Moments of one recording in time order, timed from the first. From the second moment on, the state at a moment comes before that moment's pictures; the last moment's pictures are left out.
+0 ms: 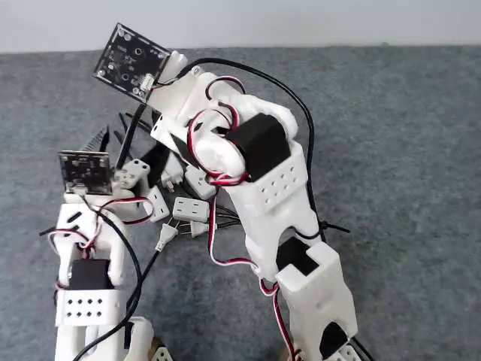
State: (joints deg) left arm -5.5 -62.5 67.6 18.2 -0.2; right arm -41.8 29.0 -87.2 100.1 29.8
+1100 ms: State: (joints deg) left arm -4.5 -62.5 63.6 15.6 2.3; right arm -43.3 29.0 -87.3 100.7 26.8
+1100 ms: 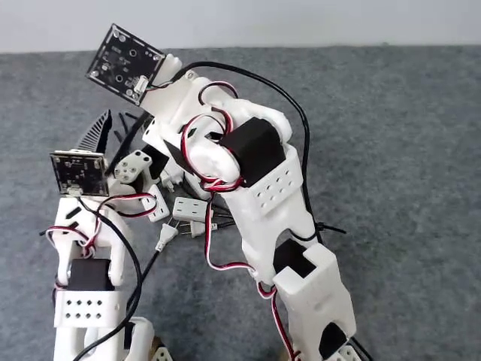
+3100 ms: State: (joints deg) left arm -29.9 -62.5 73.3 22.1 -6.1; right arm -43.5 29.1 -52.0 100.7 71.9
